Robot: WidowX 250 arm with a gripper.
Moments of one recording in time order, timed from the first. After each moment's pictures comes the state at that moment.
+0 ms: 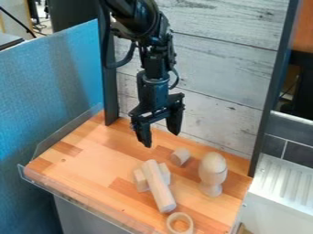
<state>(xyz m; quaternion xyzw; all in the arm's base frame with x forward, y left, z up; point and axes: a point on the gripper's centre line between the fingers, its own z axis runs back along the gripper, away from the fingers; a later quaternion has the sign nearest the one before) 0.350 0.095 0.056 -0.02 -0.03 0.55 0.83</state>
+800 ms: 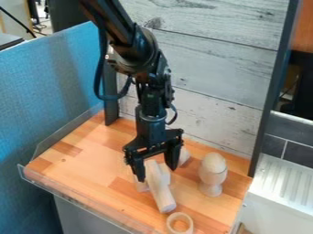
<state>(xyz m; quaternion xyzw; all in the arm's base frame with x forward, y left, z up) 0.317 0.082 0.013 -0.01 -0.03 0.50 0.87</state>
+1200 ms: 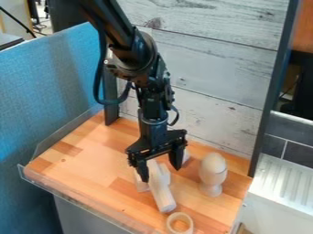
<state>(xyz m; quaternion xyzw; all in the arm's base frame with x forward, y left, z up) 0.325 0.079 0.011 -0.03 -0.05 0.48 0.88</state>
